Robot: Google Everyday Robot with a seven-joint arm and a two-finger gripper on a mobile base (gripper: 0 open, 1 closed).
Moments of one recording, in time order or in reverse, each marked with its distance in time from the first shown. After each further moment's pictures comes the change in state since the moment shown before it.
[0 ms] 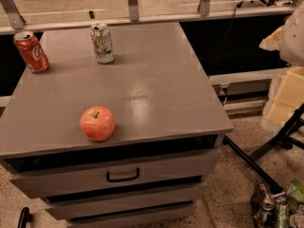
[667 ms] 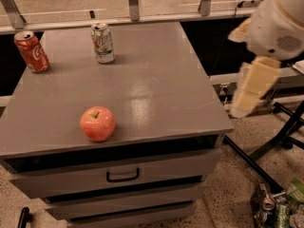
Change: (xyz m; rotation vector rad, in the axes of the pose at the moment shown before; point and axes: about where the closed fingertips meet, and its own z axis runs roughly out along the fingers) arm -0.051 -0.015 0.014 -0.002 -0.089 -0.090
